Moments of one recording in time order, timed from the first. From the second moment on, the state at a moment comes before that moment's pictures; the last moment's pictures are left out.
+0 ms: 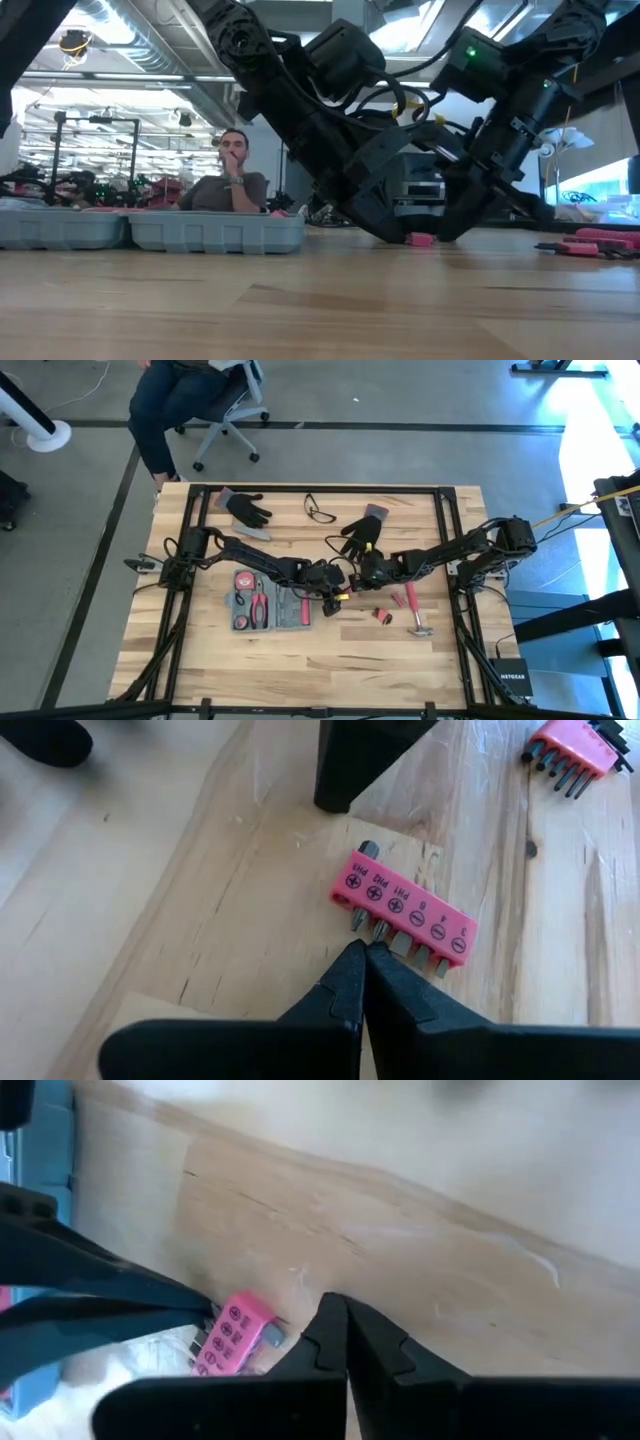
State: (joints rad) left arm -0.03 2.15 1.27 0.00 -0.10 -0.34; right arm 0.04 1.60 0.60 -0.09 0.04 1.29
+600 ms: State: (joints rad) left arm -0.04 2.15 1.27 0.01 -0.09 -0.34; right arm 0.12 1.61 0.61 0.01 0.06 1.50
